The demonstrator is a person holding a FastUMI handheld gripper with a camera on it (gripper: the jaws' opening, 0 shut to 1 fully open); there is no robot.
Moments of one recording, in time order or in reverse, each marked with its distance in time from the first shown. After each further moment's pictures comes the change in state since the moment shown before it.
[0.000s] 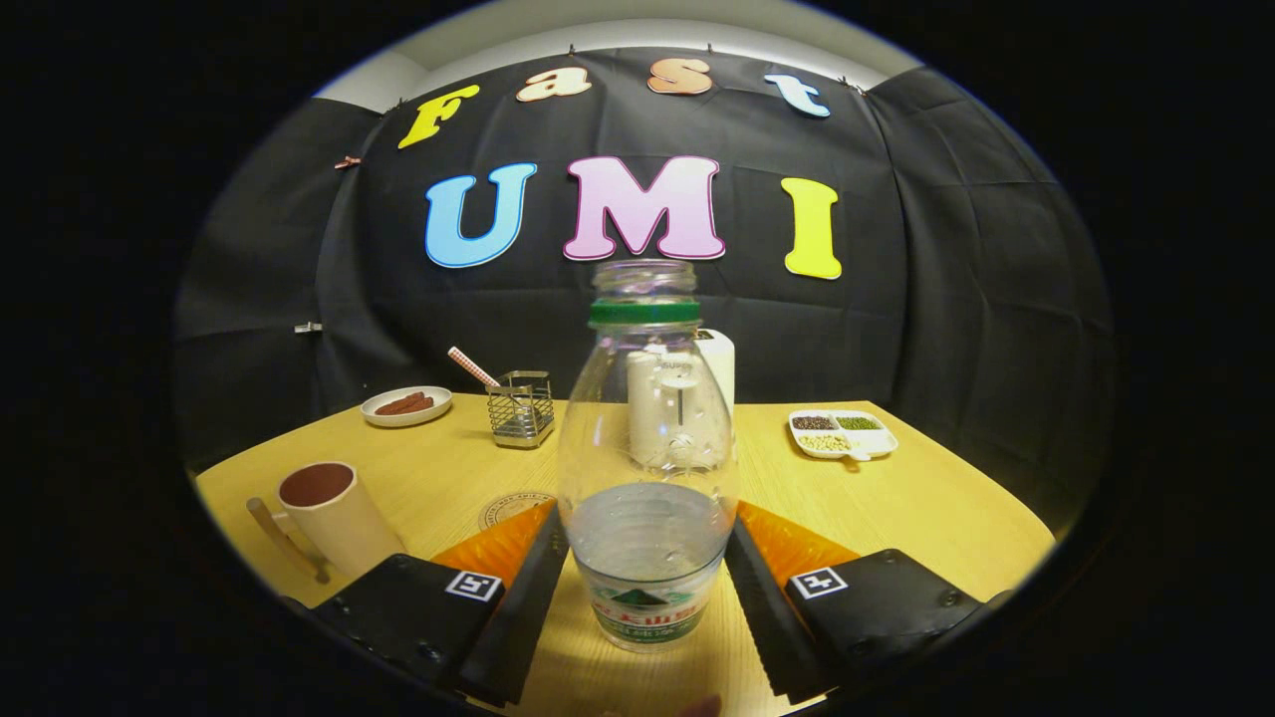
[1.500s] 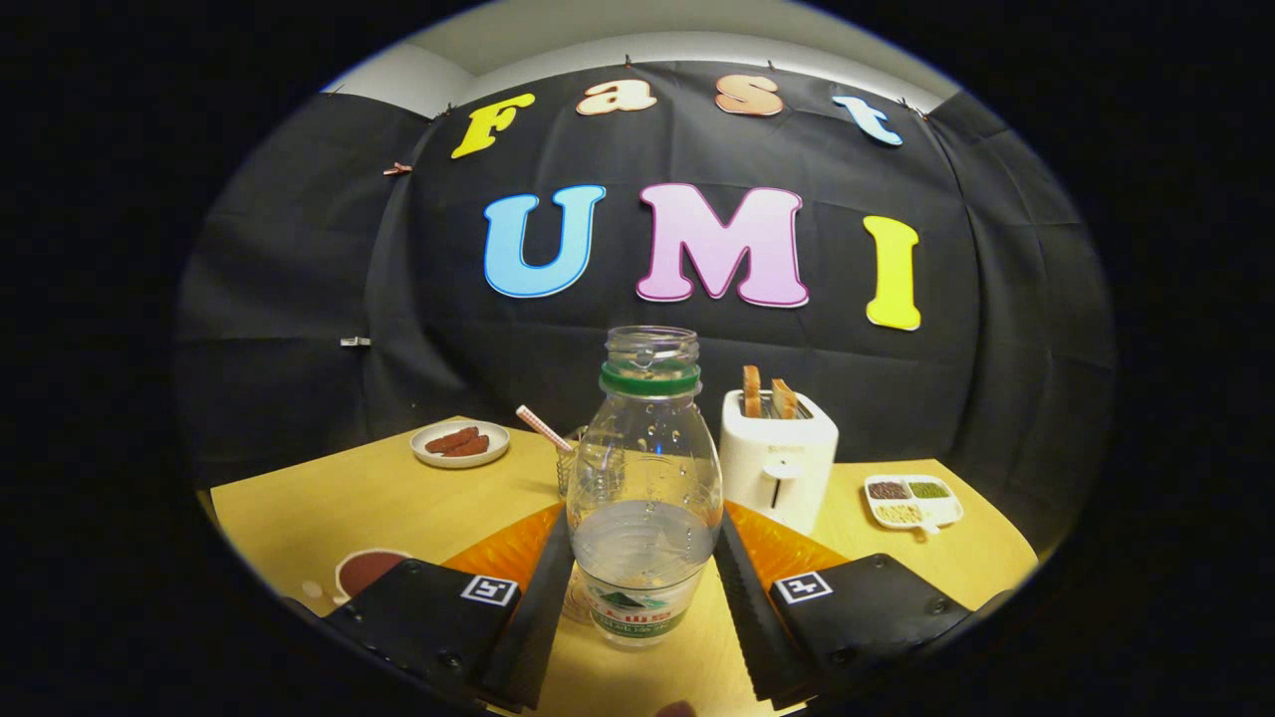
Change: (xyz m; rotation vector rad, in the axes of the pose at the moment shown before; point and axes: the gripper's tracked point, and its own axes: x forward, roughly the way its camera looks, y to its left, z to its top) arm 0.064 0.094 0.076 -0.058 -0.076 0.171
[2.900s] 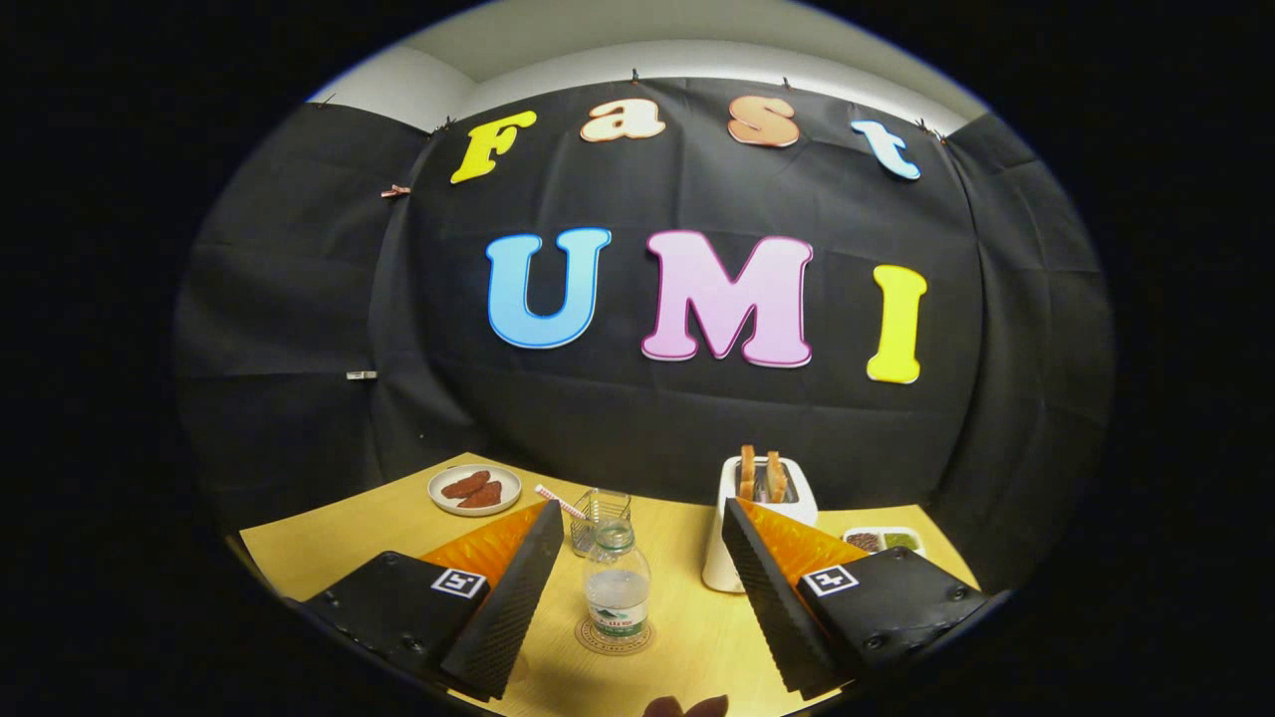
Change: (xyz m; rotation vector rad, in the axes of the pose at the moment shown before) arm -0.057 -0.007 0.139 -0.023 -0.023 -0.026
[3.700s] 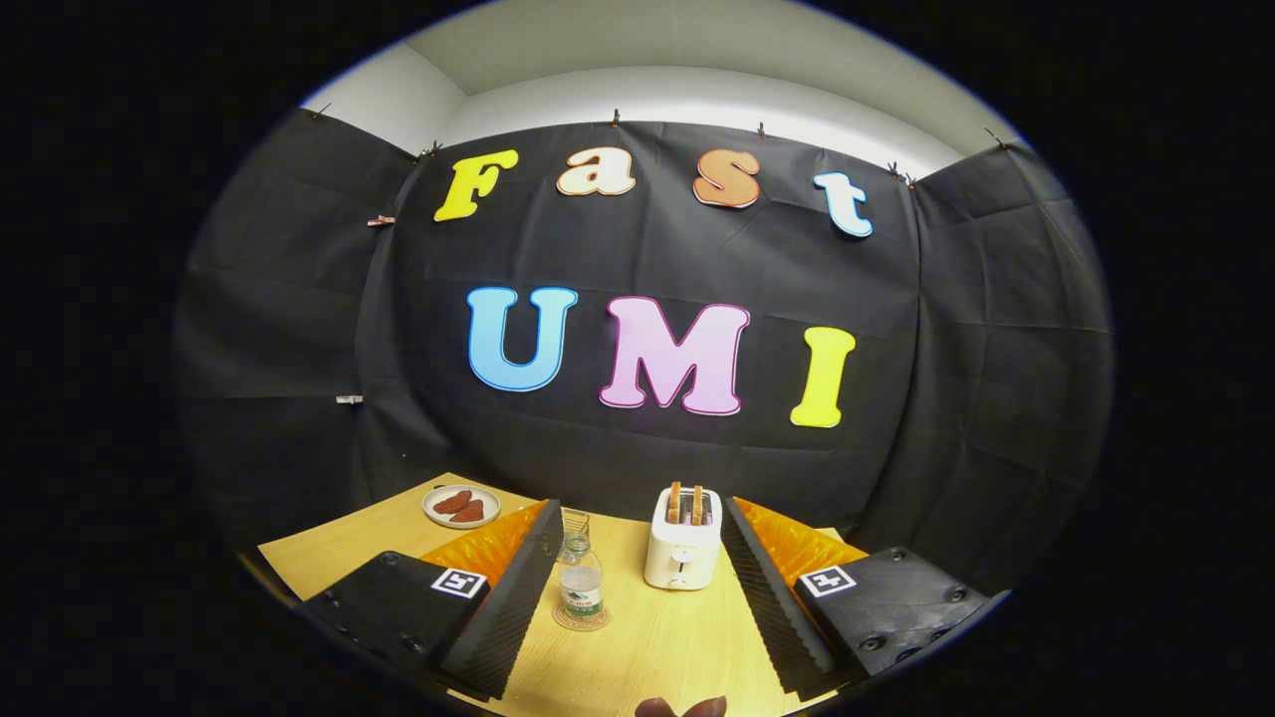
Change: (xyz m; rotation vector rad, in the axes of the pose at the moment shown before) arm -0.124 -0.033 0.086 -0.035 -0.038 -0.120
